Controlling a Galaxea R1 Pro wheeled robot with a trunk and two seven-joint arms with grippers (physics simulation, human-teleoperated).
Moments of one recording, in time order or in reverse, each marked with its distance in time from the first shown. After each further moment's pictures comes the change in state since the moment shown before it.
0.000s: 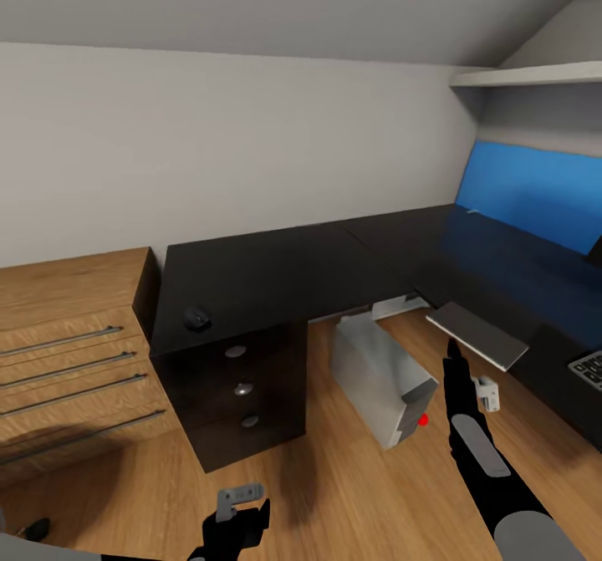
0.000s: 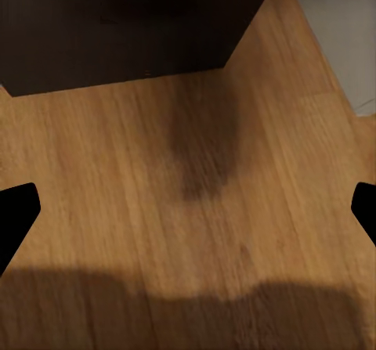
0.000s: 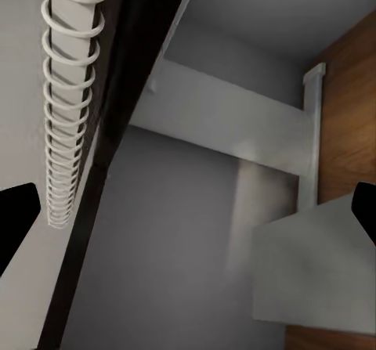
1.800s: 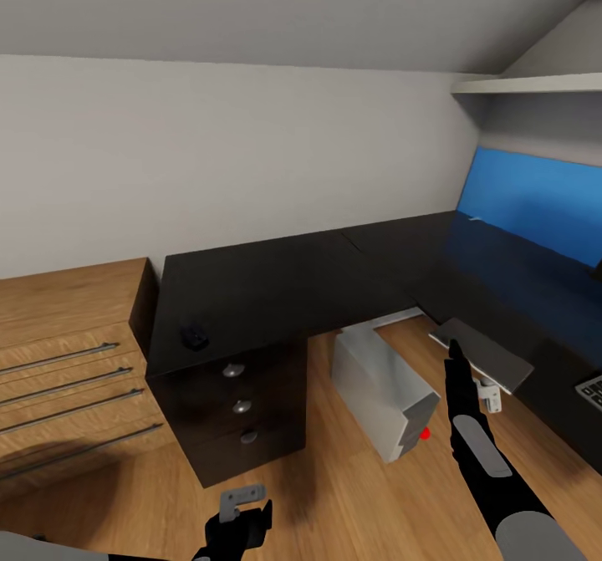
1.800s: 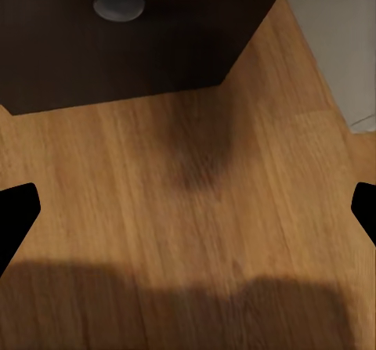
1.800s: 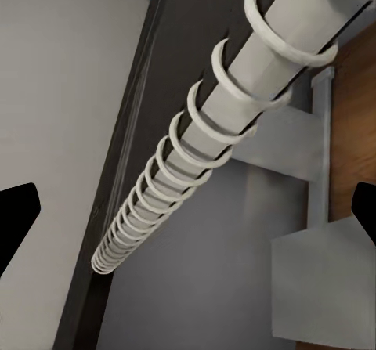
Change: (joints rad) left arm 0.000 -0.025 -0.005 0.026 0.025 0.000 0.000; right arm 0.000 -0.004 -0.004 0.006 0.000 0.000 -0.002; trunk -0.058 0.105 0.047
